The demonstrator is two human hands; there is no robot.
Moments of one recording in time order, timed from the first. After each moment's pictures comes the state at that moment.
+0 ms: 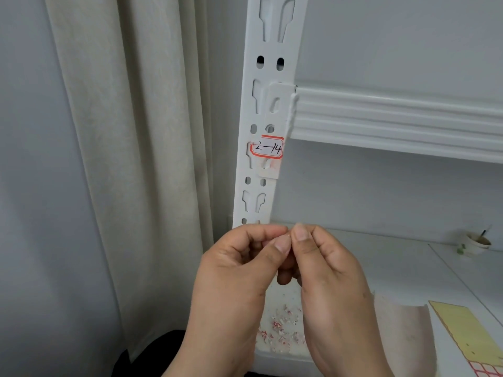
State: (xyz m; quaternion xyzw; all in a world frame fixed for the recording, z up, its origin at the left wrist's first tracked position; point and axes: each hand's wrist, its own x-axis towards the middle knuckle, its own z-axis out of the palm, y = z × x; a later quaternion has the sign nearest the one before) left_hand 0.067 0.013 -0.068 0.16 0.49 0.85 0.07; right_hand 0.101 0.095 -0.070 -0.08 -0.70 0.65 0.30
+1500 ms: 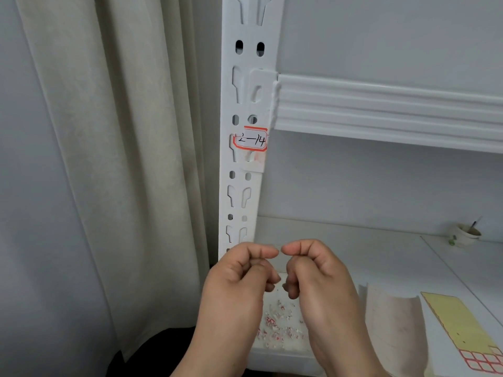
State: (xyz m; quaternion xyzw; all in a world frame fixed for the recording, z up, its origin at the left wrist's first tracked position) left_hand 0.058 0.027 -0.111 0.12 0.65 0.75 0.08; right_hand 0.097 0.127 -0.104 -0.21 -0.73 0.61 0.24
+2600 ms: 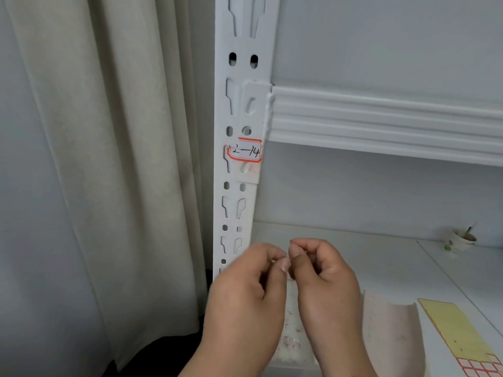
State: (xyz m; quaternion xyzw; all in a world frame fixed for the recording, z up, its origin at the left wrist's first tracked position) left_hand 0.059 0.041 -0.106 0.24 0.76 0.60 -0.10; right_hand 0.087 0.138 -0.105 -0.21 -0.73 0.55 0.34
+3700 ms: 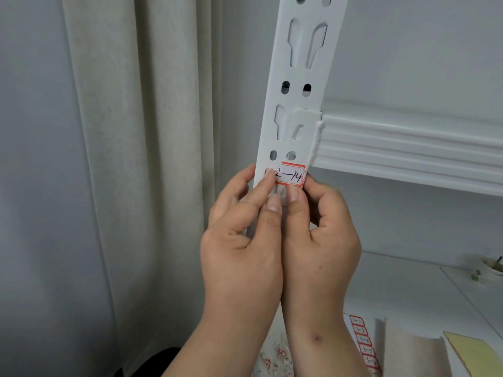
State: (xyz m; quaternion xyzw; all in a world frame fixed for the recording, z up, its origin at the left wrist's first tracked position) left_hand 0.030 0.025 -0.041 0.18 0.54 0.81 -0.18; right_hand 0.026 0.083 -0.044 -0.11 -0.69 0.45 0.57
